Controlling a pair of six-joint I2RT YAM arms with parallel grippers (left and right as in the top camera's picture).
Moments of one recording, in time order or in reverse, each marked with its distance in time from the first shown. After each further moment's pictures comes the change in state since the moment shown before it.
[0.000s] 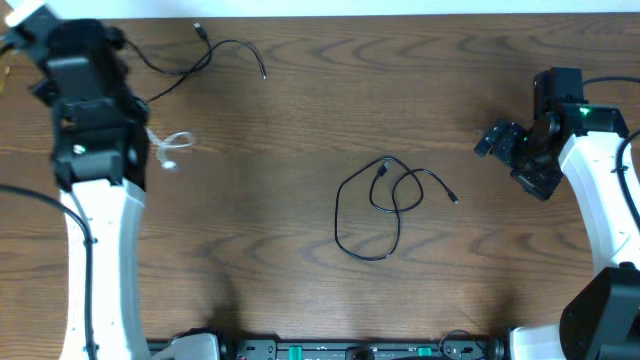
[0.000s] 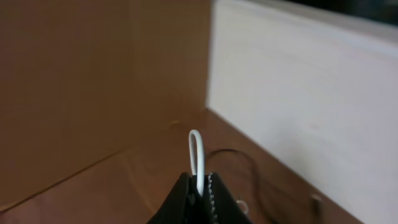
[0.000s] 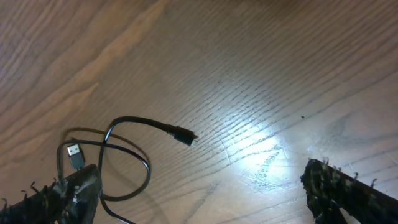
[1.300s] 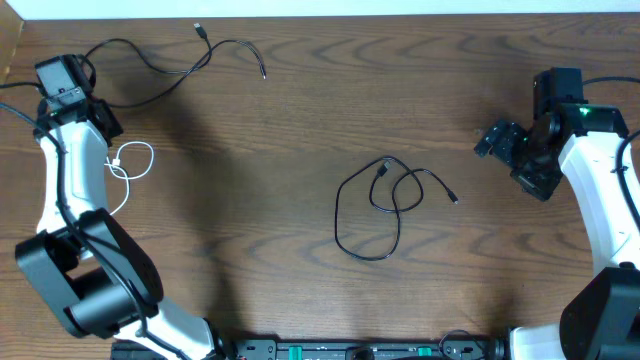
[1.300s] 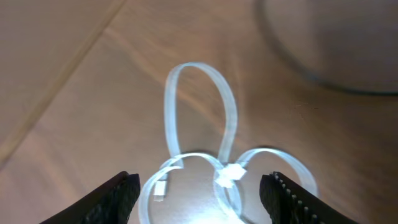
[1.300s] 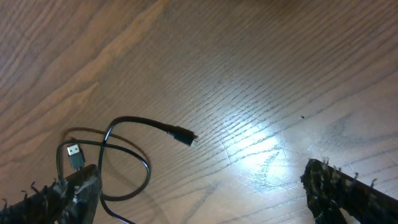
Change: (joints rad) left arm 0.281 0.420 -0.001 -0.196 0.346 0.198; right arm 0.000 0.000 -0.001 0.000 0.000 0.000
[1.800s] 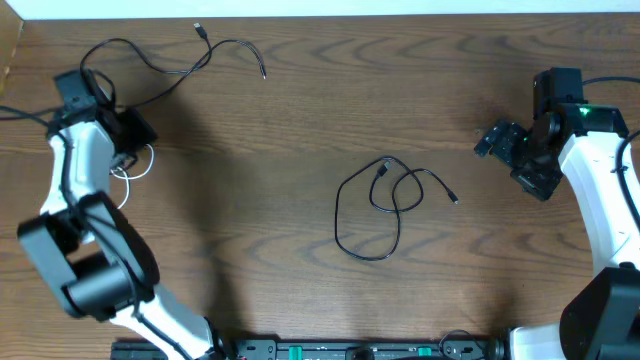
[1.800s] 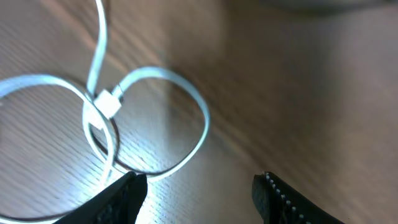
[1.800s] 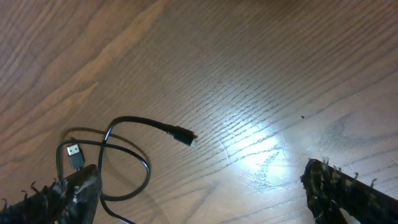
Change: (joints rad) left arm 0.000 0.108 -0.039 -0.089 0.341 -0.197; right arm 0.000 0.000 0.000 0.000 0.000 0.000
